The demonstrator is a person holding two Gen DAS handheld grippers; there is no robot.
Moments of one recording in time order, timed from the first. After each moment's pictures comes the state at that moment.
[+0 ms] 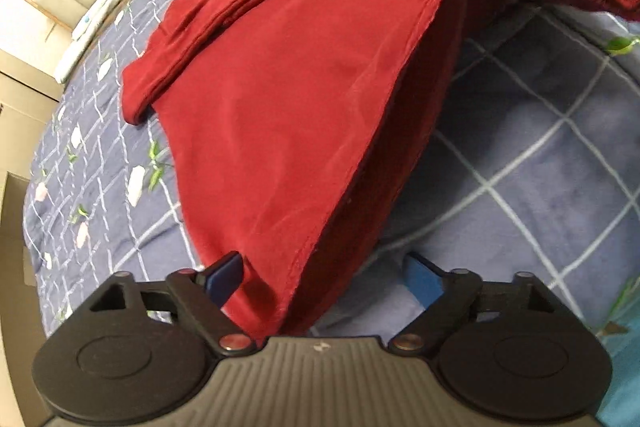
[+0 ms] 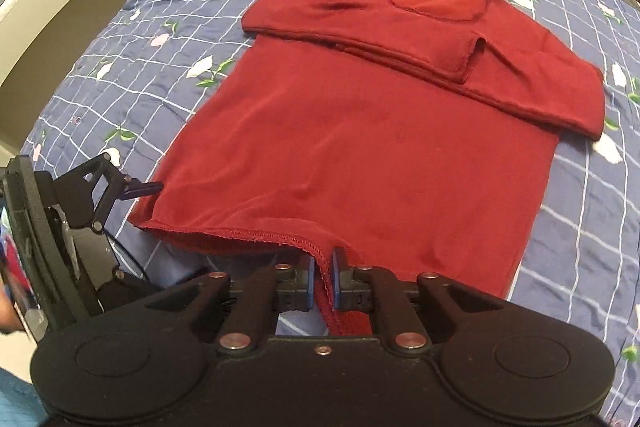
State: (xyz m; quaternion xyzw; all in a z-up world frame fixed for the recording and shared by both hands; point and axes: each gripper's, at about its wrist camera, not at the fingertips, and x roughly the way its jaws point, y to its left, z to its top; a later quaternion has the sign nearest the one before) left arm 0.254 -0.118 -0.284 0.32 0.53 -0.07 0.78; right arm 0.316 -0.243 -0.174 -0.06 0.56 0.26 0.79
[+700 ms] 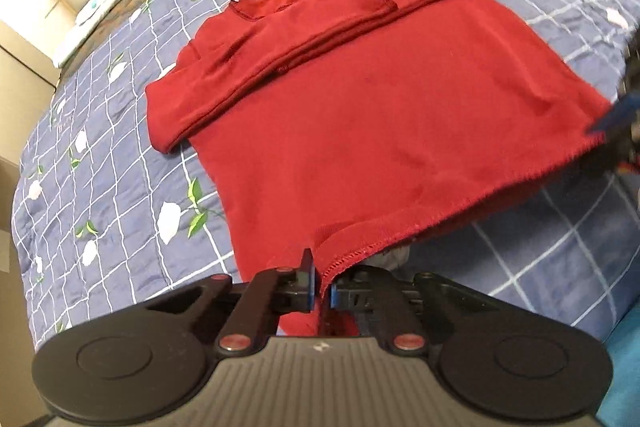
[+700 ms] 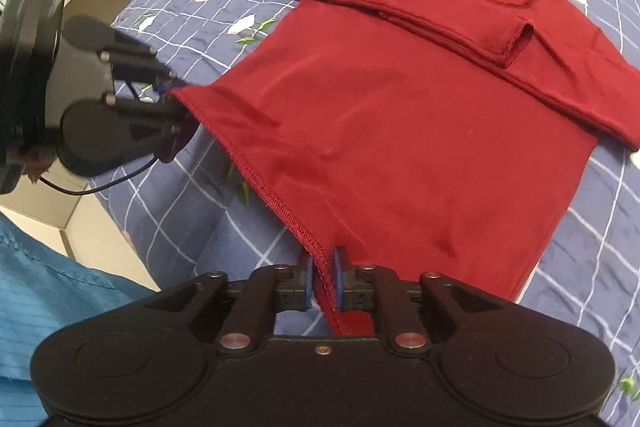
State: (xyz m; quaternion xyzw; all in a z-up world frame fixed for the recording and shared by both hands) left arm 0.316 -0.089 -0.216 0.24 0.54 -0.09 0.80; right arm 0.317 -0.253 -0.182 -0.08 0.58 0.33 0.73
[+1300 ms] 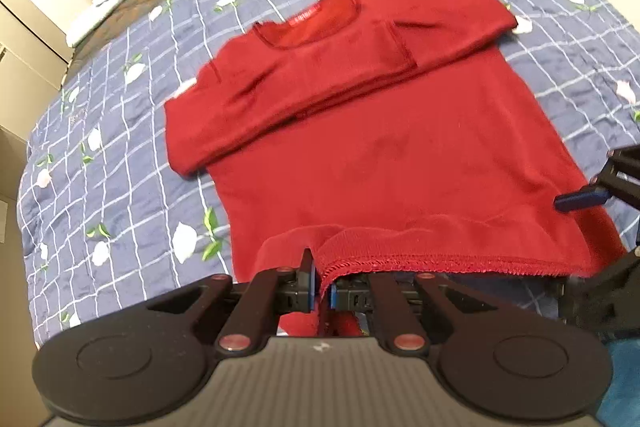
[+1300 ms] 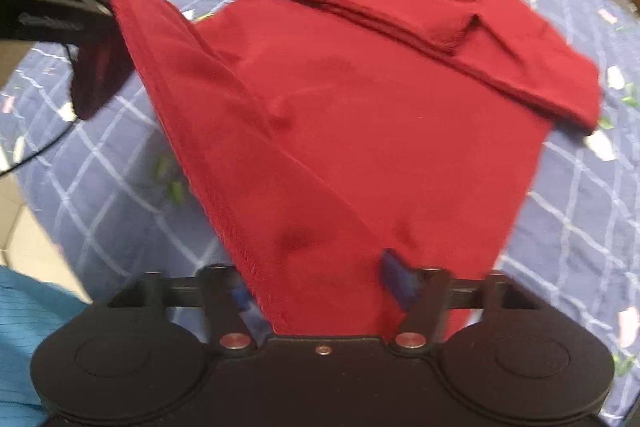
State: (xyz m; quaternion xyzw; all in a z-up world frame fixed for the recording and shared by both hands) left arm 0.350 -0.106 -0.162 0.20 0.55 -0.07 0.81; right arm 0.307 -0.247 -0.207 -0.13 0.56 0.24 0.78
